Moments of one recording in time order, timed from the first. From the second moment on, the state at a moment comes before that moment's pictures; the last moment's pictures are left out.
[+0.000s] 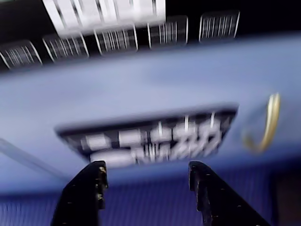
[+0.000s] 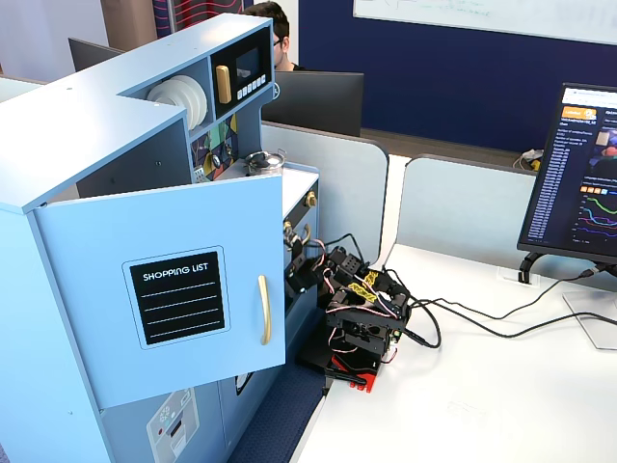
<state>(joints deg) 2.8 175.4 155.4 57.7 -89.5</state>
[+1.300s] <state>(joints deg) 0.7 182.5 172.0 76.5 -82.2</state>
